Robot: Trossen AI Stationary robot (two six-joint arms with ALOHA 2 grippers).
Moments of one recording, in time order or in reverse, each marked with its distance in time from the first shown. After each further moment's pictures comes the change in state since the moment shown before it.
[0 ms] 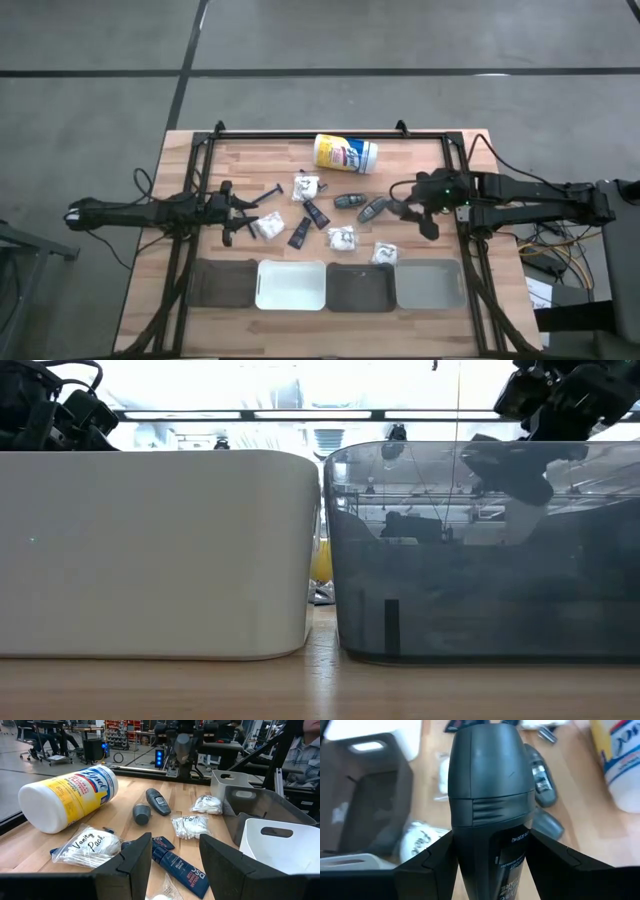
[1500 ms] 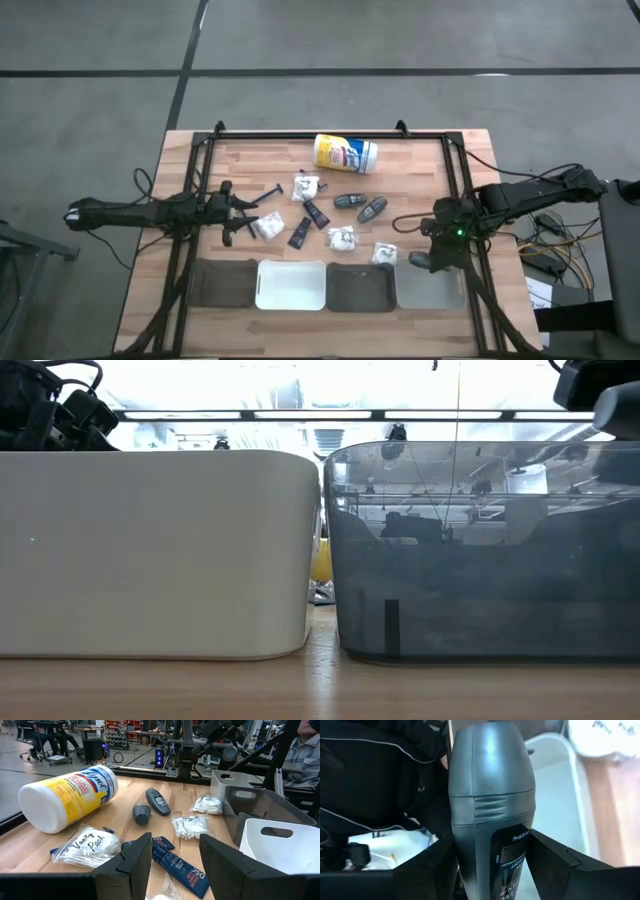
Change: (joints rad) left arm 0.000 0.000 0.000 0.000 0.000 0.000; right arm 0.375 -0.005 0.000 -0.123 -0.428 0.691
